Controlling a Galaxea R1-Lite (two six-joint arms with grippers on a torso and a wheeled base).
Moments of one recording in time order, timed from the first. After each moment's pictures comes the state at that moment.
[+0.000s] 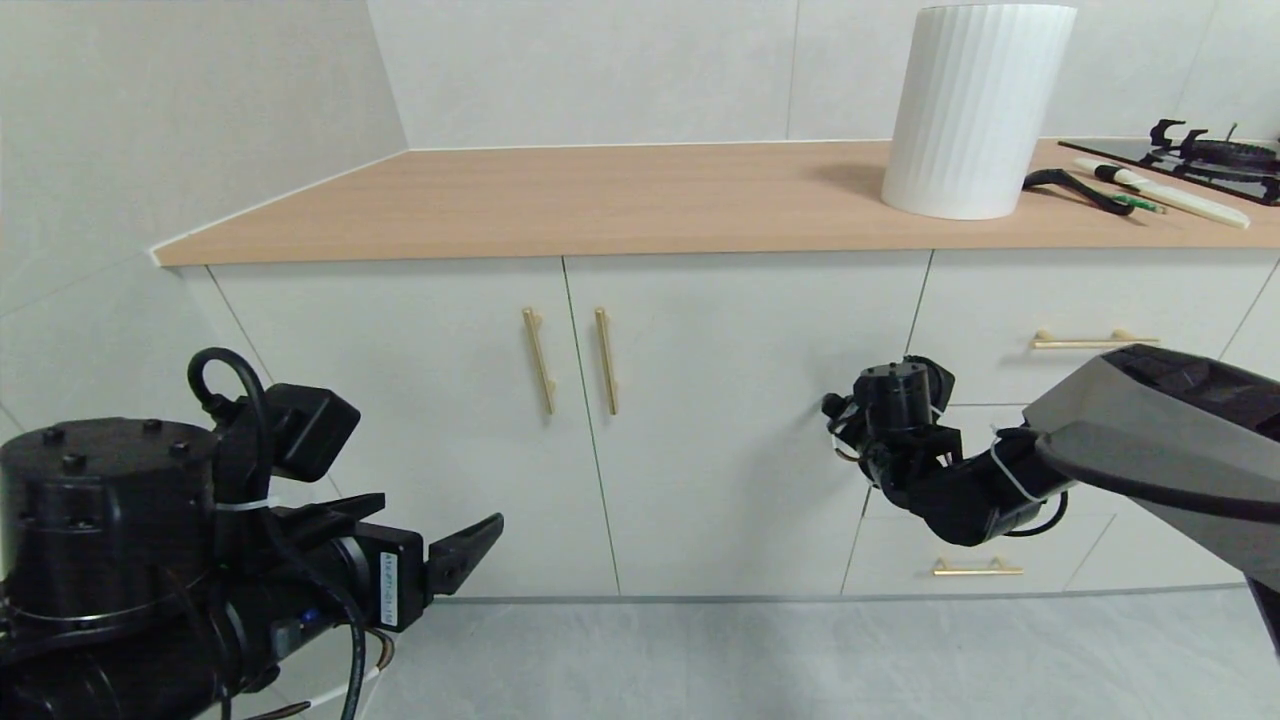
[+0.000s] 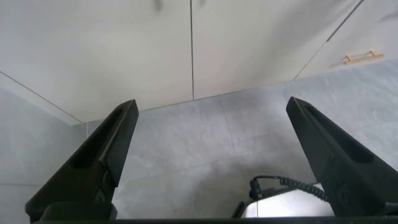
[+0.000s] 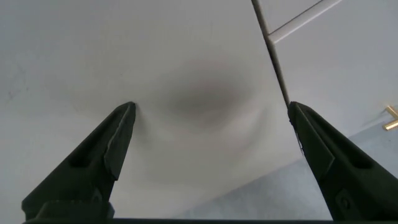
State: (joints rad) left arm -0.53 1.33 -0.50 -0.40 0.26 -0.16; right arm 0.38 2.34 -1.23 -0.76 -0.51 0.75
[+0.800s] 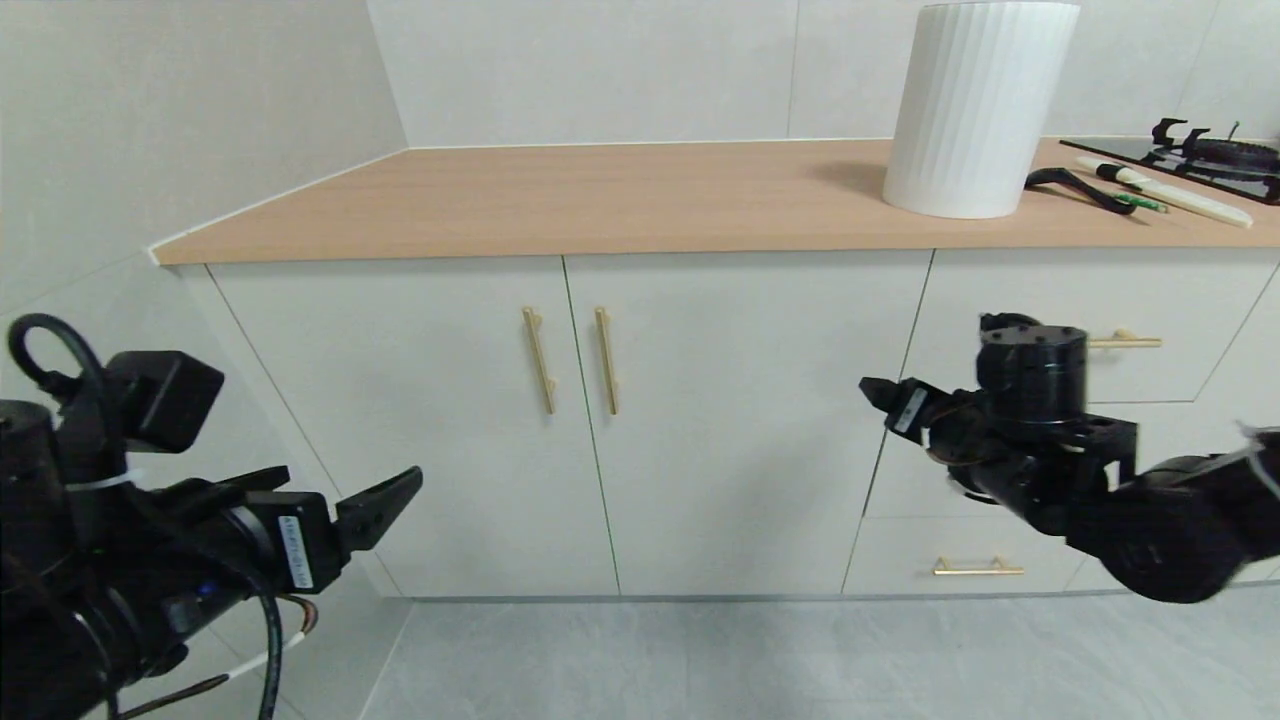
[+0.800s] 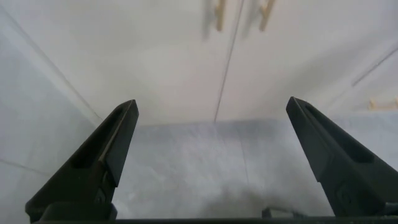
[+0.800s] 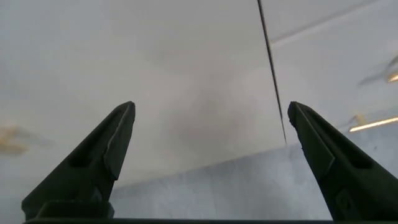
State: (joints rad) left arm -0.42 1.20 -0.49 -0.40 0.31 -0.17; right arm 0.43 1.85 -0.81 -0.76 -0.40 0.57
